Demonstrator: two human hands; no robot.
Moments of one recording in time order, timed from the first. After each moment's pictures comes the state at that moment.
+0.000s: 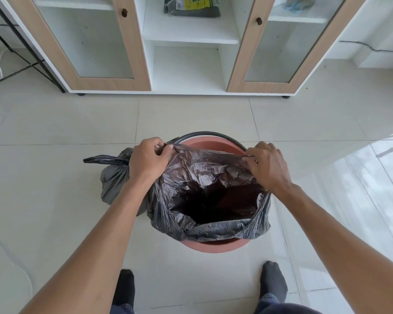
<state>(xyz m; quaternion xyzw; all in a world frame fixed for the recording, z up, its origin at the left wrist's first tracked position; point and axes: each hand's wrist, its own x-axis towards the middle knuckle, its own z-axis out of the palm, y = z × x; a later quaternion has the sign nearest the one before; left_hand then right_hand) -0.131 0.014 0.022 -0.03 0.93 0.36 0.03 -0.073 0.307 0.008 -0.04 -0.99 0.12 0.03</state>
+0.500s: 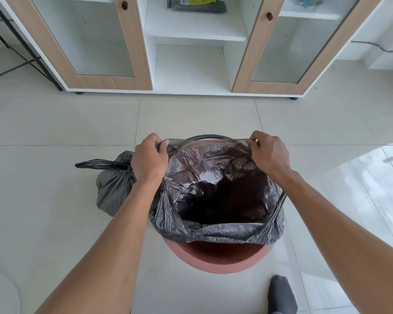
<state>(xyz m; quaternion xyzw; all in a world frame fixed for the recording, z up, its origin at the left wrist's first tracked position) -0.165 0.024 -0.022 -0.10 0.94 0.32 -0.05 -0.137 0.306 -0.012 -0.13 -0.98 0.17 0.04</state>
